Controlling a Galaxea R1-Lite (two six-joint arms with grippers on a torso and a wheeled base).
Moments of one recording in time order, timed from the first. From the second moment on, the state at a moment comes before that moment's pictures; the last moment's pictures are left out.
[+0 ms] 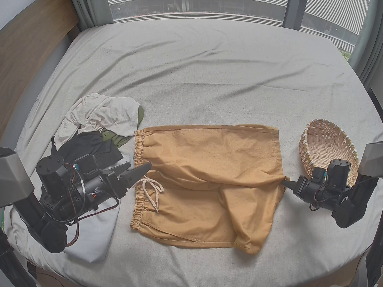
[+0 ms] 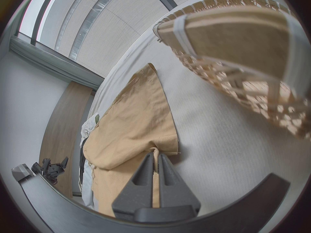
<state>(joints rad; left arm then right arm) -0.29 1.93 -0.33 -1.55 -0.41 -0.46 0.08 2.13 -0.43 -1.31 0.39 0.61</state>
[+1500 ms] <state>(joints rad) -0.30 1.93 -0.34 -1.55 -0.41 -0.46 0.08 2.09 -0.28 -1.45 0.34 0.49</state>
